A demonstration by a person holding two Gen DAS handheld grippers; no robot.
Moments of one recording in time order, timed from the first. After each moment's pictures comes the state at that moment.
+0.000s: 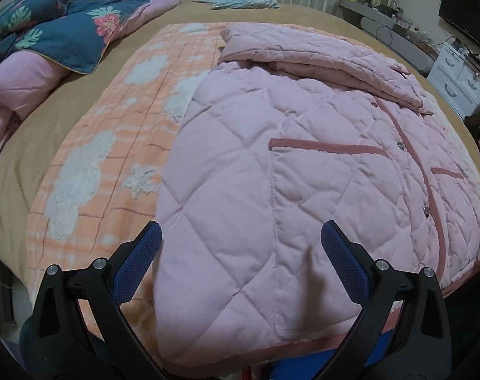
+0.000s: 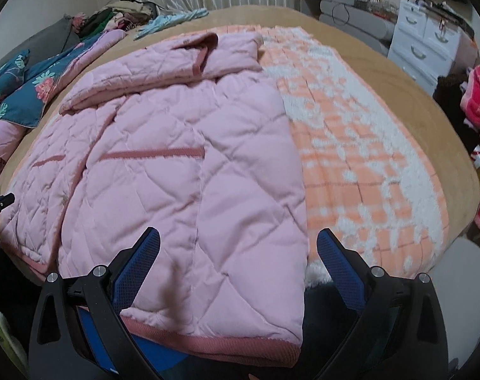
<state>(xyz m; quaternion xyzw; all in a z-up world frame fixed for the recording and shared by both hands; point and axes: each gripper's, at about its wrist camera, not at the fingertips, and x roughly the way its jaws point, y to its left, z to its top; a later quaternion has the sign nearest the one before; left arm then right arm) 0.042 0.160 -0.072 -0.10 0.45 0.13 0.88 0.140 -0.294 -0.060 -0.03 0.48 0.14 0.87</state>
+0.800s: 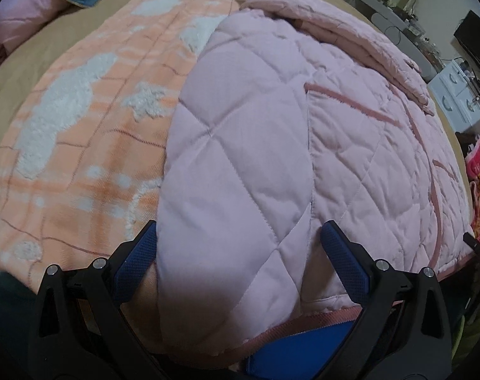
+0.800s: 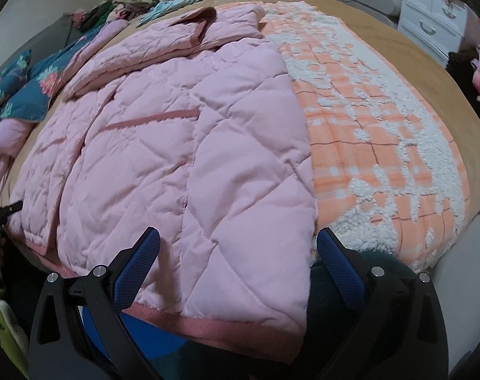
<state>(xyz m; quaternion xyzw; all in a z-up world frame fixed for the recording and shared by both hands) 0.025 0.190 -0.114 -0.21 0.51 0.09 0.83 0.132 -0.299 -0.083 -0.03 0.51 0.17 0.84</state>
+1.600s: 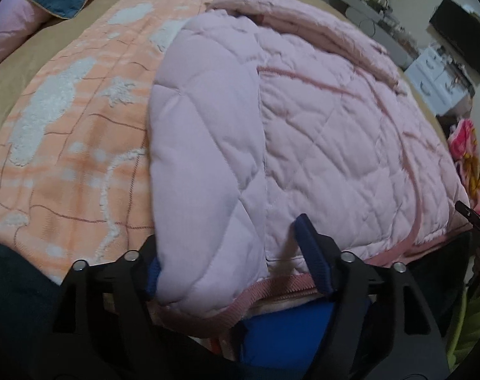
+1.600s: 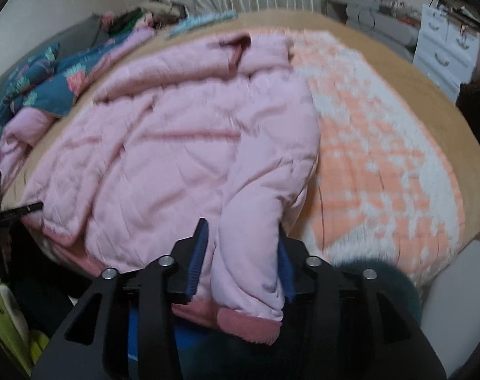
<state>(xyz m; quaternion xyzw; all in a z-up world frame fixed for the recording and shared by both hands) 0.007 0.159 -0.107 -0.18 0.50 0.04 0.85 0.108 -0.295 -0.064 -0.05 0.48 0.21 0.85</state>
